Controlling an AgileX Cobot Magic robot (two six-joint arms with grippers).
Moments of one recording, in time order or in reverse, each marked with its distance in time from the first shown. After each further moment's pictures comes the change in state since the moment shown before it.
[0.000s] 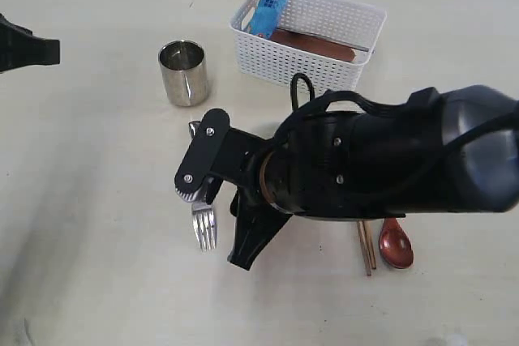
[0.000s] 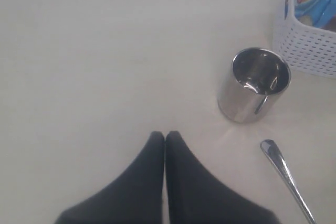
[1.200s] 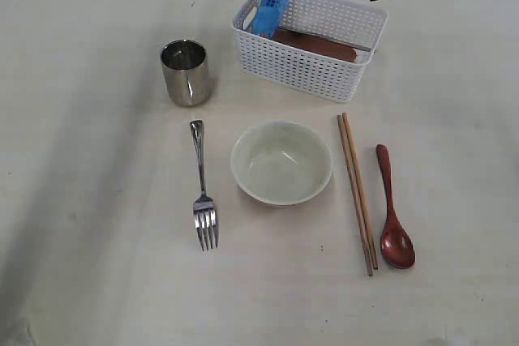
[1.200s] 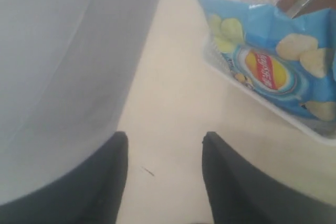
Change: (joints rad) left arm -0.006 1.196 -1.633 -0.651 0.664 1.596; right arm -0.841 0.090 -0.519 0.852 0.135 -0.651
